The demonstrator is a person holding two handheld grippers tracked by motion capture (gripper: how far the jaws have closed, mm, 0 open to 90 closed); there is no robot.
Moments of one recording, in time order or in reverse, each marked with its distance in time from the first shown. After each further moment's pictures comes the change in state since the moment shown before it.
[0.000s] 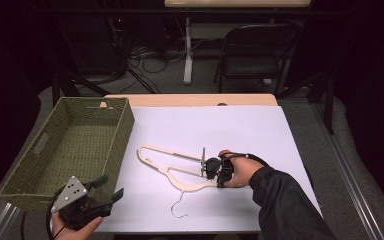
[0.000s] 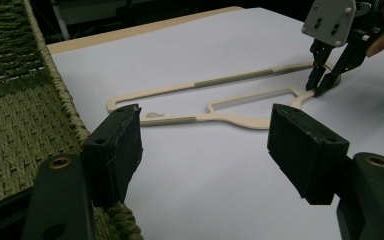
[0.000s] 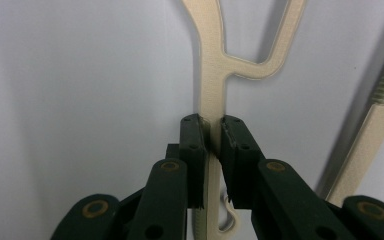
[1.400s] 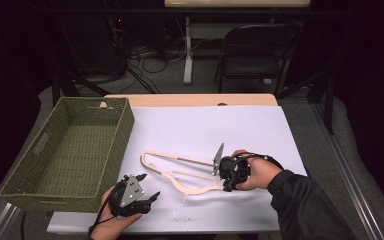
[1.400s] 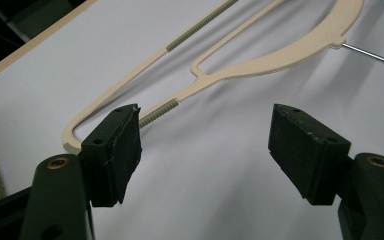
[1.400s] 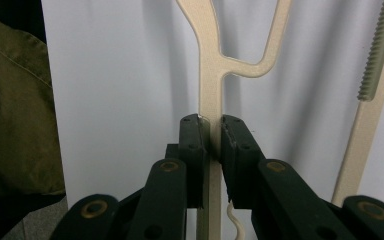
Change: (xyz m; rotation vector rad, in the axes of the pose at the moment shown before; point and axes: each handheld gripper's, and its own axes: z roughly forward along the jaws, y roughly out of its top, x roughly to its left) left arm -0.041 -0.013 0.103 0.189 -0.034 0.386; right arm 0.018 -0.034 -0.036 -0.155 0.072 0.038
